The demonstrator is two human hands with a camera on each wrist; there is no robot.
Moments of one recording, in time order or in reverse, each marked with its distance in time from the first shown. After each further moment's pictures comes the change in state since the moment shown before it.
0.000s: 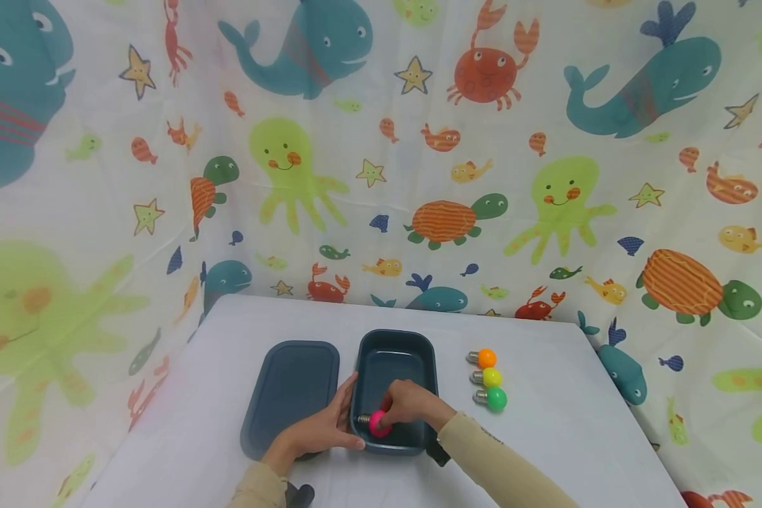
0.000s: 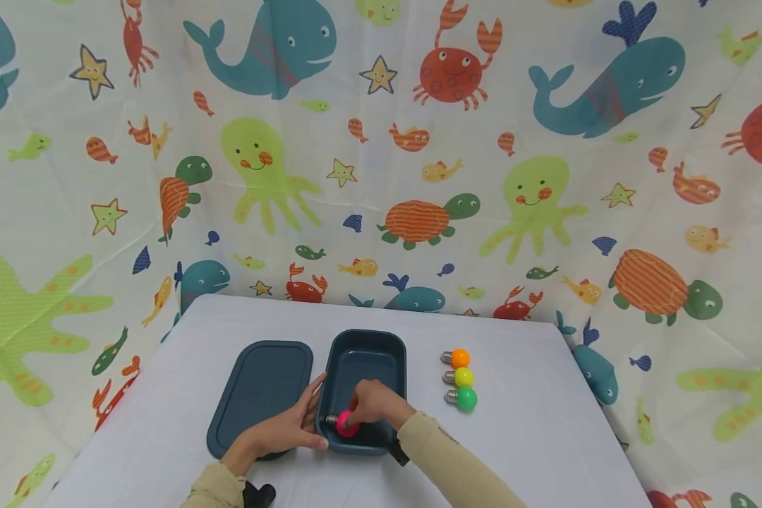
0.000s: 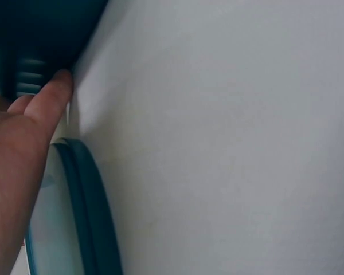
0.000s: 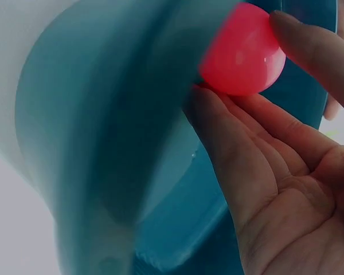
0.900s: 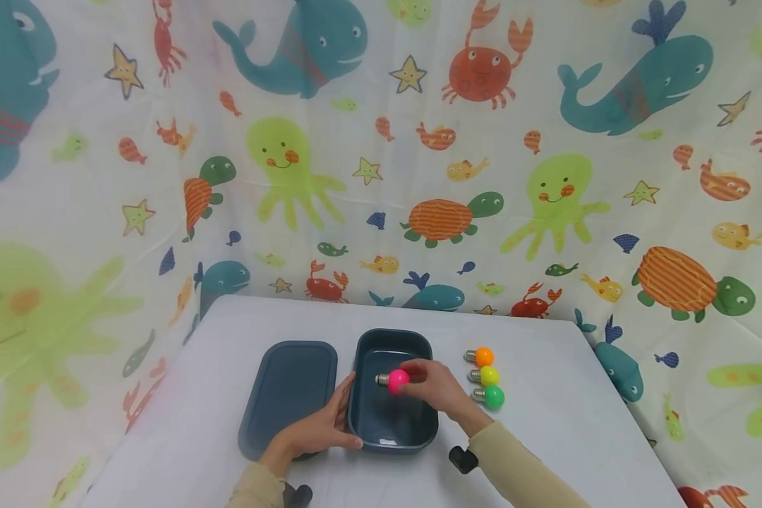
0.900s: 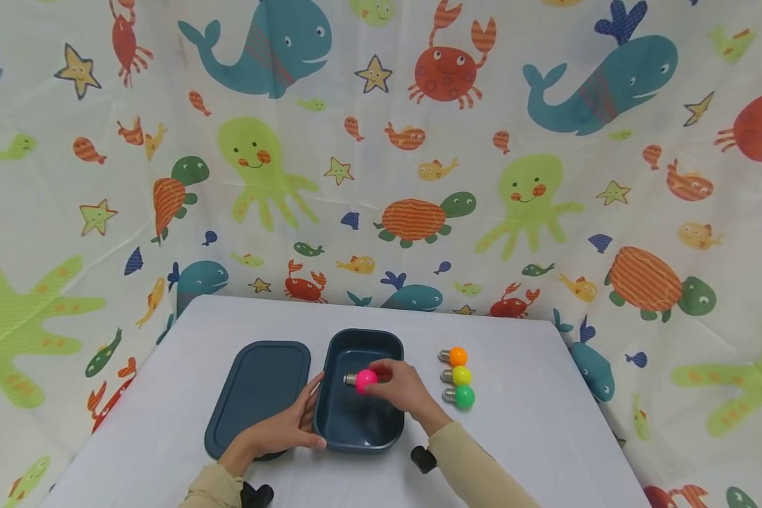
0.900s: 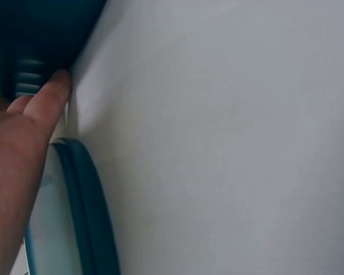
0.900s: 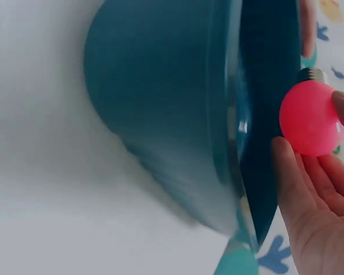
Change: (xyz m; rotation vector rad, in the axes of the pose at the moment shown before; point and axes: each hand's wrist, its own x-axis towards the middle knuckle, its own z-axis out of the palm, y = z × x) left_hand -0.004 0.000 0.009 0.018 0.045 -0.036; right_hand -0.028 0.045 -0.017 0.488 0.299 -0.036
